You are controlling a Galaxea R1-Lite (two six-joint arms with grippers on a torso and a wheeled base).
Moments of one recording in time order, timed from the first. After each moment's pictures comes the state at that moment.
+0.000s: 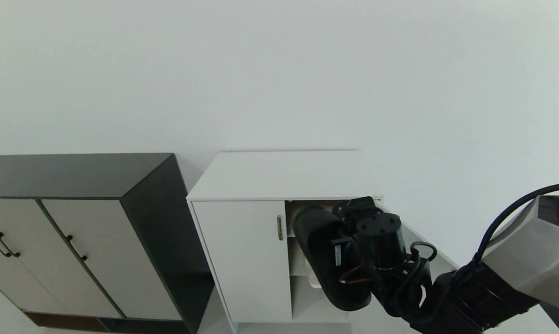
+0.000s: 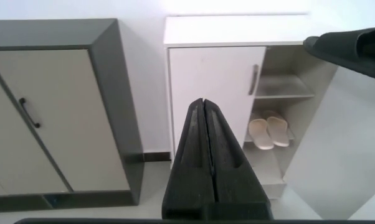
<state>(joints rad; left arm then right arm) 0.00 0.00 0.00 0.00 -0.01 0.00 0.80 2.07 -0.79 -0.97 -0.55 0.19</state>
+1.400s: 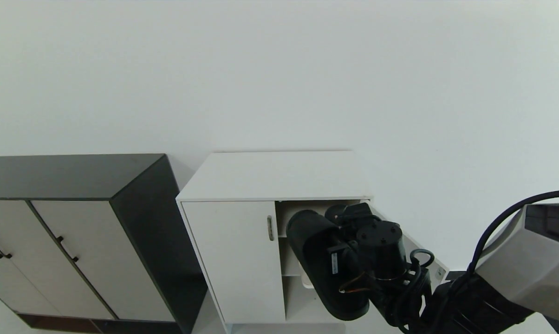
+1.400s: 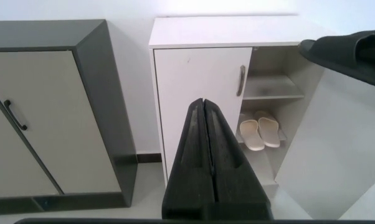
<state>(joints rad) 0.00 0.00 0.00 0.00 -0.01 0.00 0.82 2.09 -0.75 -1.05 -0.51 0.16</state>
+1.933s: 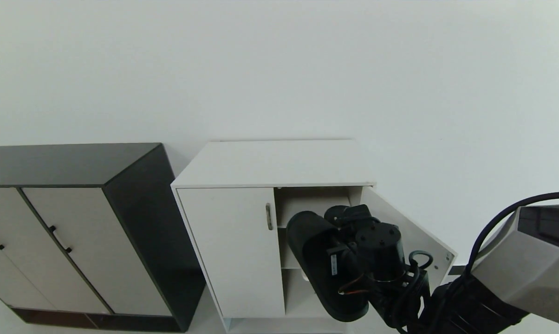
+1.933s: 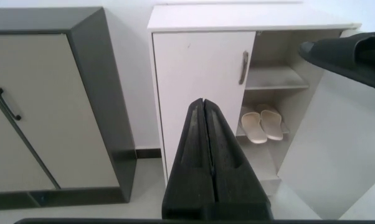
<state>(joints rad) 0.00 0.00 0.00 0.00 -0.01 0.00 0.82 2.10 -0.75 -1.07 -0.51 0.16</state>
